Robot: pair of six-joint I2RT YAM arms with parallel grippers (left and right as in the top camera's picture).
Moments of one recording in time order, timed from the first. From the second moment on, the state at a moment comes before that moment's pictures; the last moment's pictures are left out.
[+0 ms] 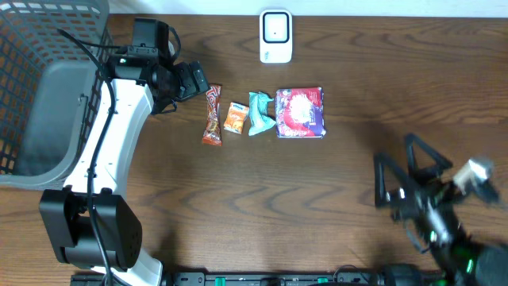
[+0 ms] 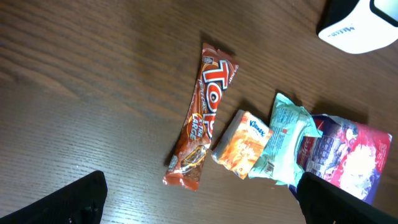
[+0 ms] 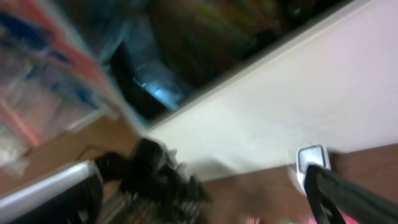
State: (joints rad) left arm -0.09 1.75 1.56 -0.94 0.15 -0.49; right arm 0.03 0.35 0.66 -0.12 -0.44 0.69
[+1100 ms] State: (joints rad) left arm -0.09 1.75 1.56 -0.94 0.15 -0.49; right arm 0.05 2.00 1.40 -0.55 -0.55 0.24
